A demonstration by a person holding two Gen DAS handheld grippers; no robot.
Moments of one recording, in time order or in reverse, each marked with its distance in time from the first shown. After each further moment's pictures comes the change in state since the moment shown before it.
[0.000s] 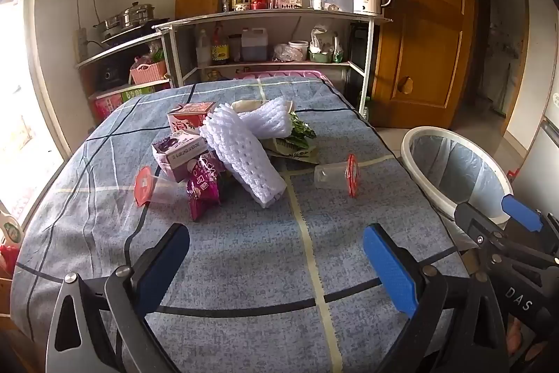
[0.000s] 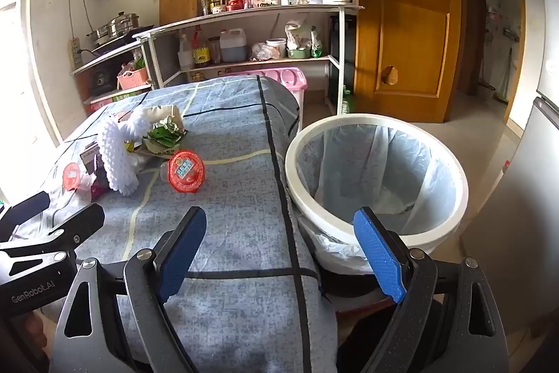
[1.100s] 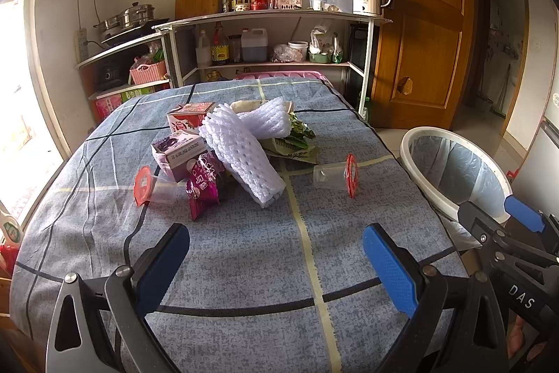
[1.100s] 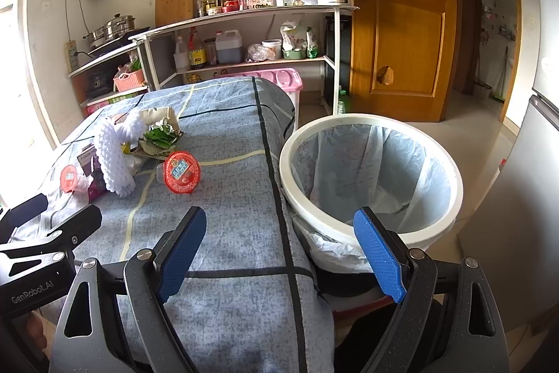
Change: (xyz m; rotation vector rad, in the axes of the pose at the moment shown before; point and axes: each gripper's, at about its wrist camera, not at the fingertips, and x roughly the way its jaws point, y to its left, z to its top) left arm 0.000 -0.001 -0.002 0.005 -0.011 0.009; right arm -0.003 -0.001 0.001 0.002 -0.002 -0.023
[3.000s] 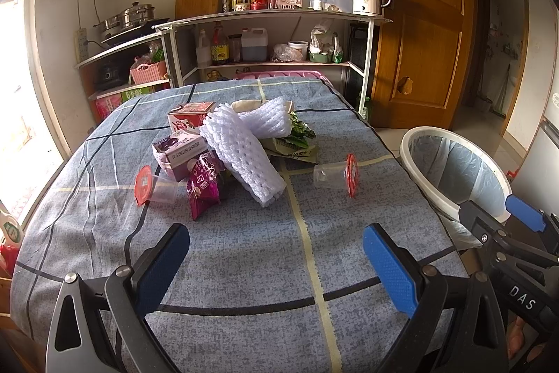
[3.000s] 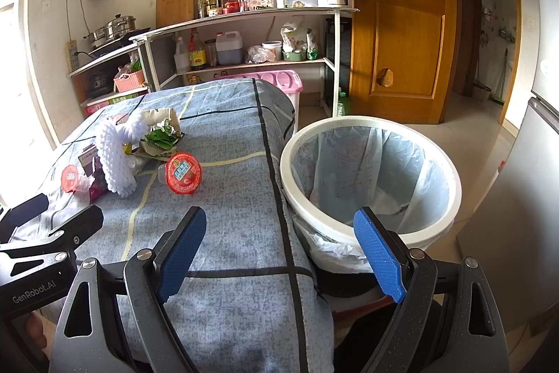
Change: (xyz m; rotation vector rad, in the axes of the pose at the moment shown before) left arm -0.002 0.000 0.000 -0.002 0.002 -0.003; right arm -0.003 0.000 0.001 -0.006 -0.003 -0.004
